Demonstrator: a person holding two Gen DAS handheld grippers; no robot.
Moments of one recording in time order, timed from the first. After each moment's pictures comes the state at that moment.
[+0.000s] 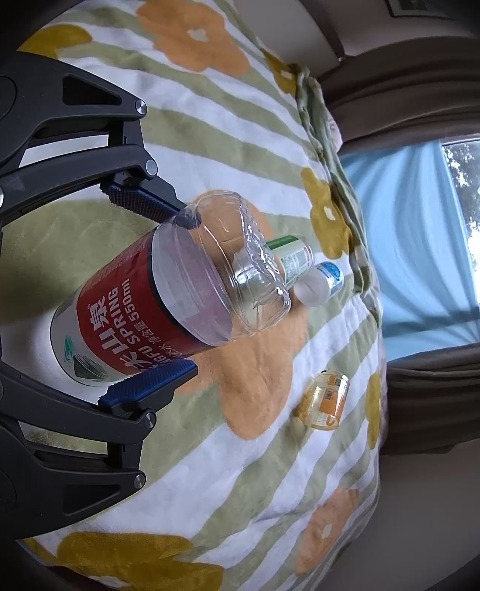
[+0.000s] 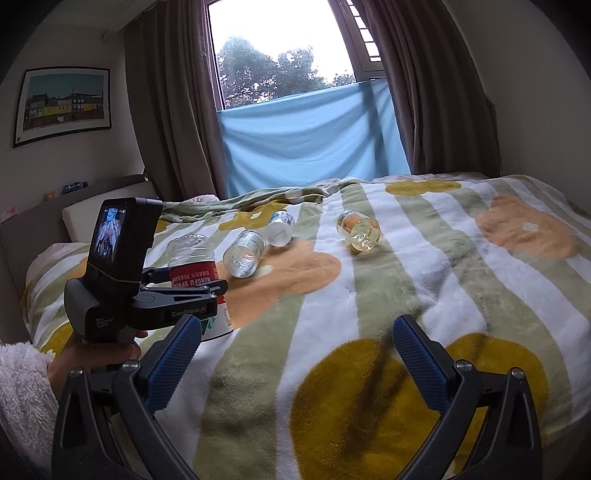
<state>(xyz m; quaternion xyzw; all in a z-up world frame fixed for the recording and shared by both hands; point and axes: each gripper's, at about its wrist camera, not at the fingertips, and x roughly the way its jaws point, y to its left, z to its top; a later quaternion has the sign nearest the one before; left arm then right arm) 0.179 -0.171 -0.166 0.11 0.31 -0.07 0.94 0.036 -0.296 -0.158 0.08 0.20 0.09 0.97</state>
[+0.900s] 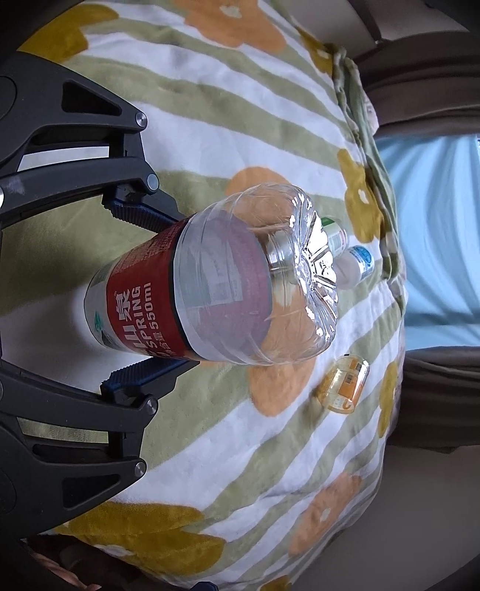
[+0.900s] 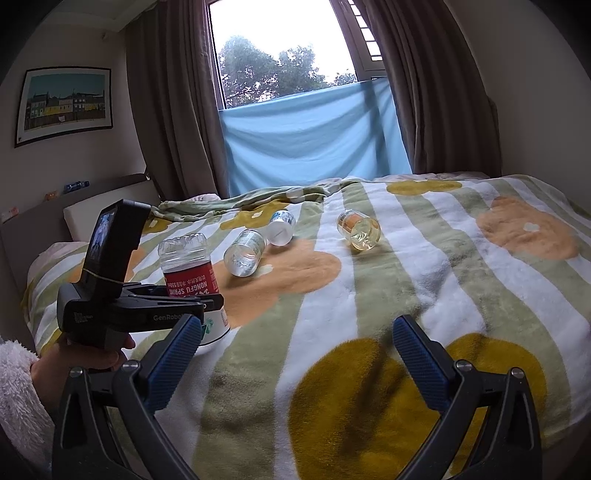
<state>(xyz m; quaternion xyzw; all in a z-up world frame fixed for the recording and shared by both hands) 0.170 -0.163 -0.173 0.06 0.37 -0.10 0.92 0.037 -0.298 -0.158 0.08 0.20 0.10 0.97</state>
